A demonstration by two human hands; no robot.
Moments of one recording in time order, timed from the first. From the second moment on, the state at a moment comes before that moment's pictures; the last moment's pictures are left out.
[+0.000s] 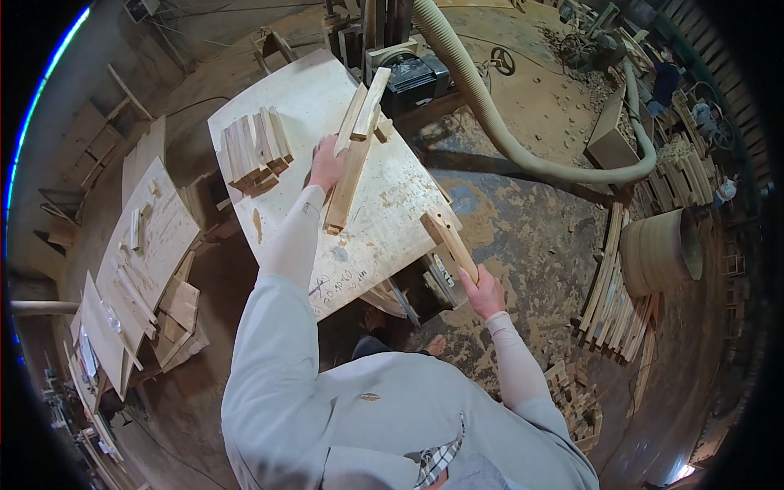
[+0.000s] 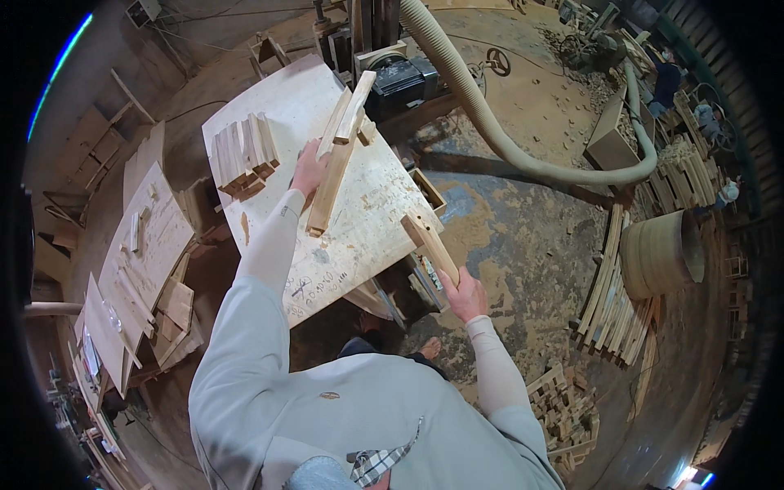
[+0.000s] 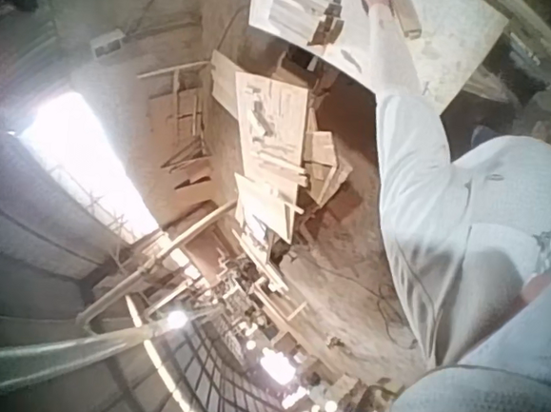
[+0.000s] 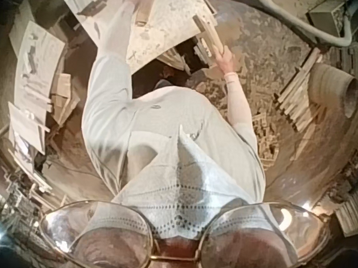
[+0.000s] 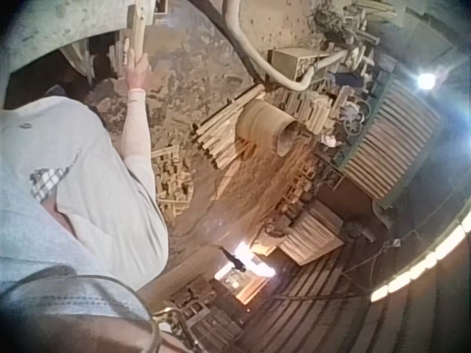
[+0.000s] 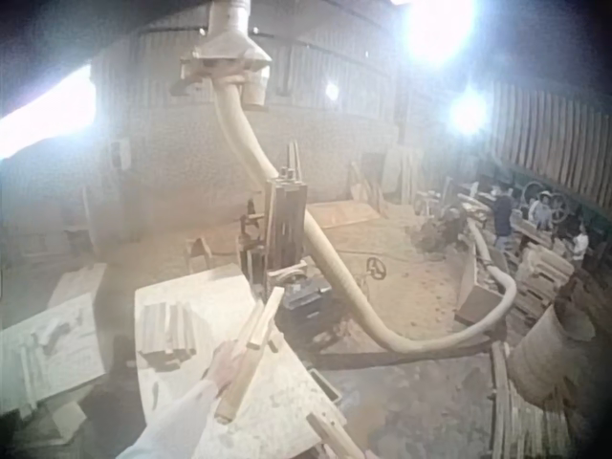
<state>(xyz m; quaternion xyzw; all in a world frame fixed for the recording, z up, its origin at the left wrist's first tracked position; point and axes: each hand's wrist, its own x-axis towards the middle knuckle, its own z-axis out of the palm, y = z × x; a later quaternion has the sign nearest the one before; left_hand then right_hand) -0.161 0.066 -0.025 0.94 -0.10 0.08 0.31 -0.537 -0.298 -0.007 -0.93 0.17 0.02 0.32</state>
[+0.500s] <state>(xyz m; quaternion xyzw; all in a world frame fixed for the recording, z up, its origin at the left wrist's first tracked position) -0.178 0.080 0.009 0.91 -0.10 0.04 0.39 -0.530 -0.291 0.037 -0.92 0.20 0.09 0.32</state>
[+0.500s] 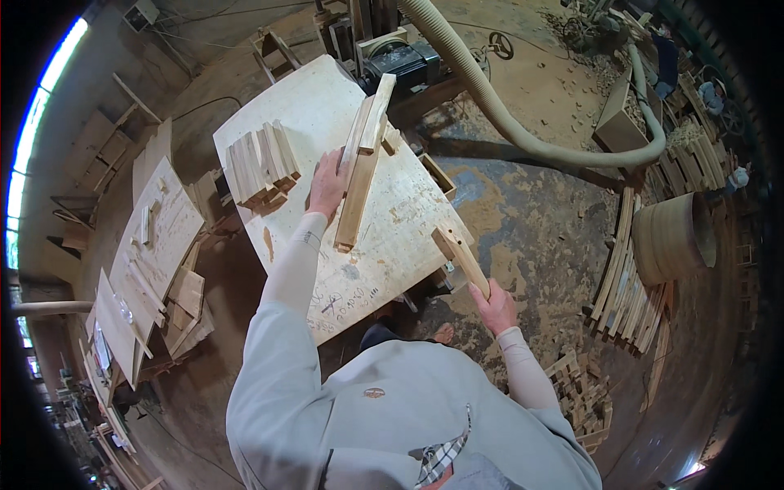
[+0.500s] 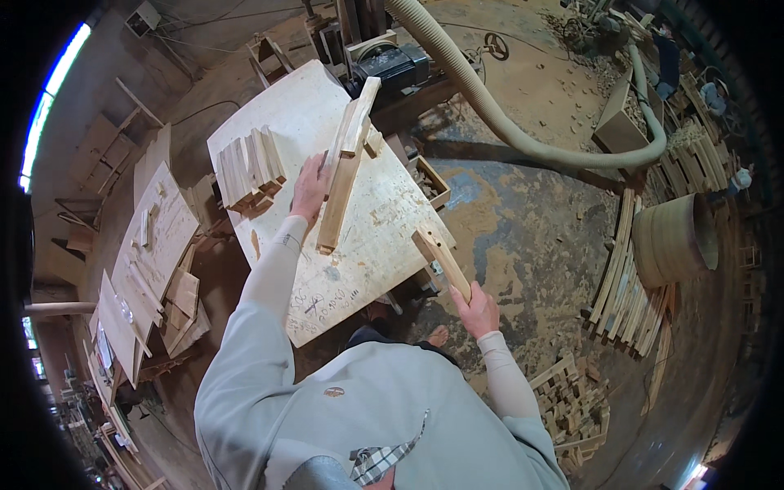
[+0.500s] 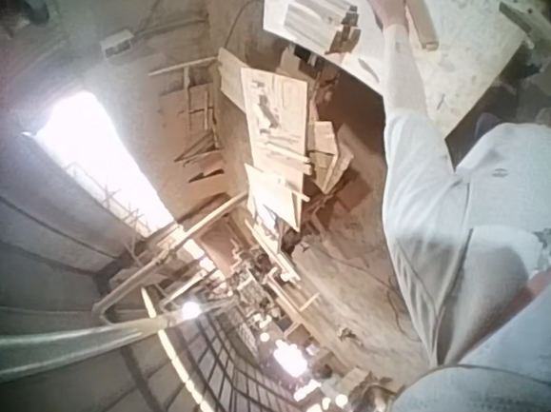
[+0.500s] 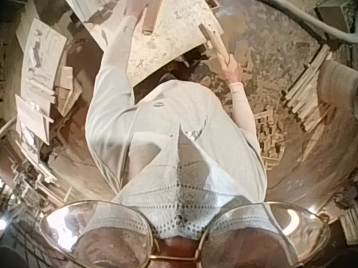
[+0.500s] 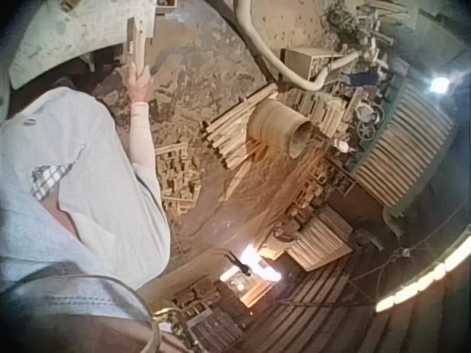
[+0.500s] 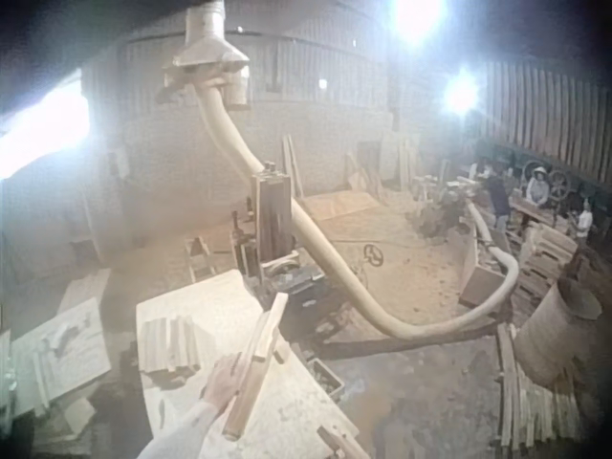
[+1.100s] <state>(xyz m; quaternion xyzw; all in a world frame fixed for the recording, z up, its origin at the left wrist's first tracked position) -0.120 0.069 -0.014 0.93 -0.17 -0.01 0.32 -0.528 -0.283 0.027 -0.93 0.19 0.07 0.30</state>
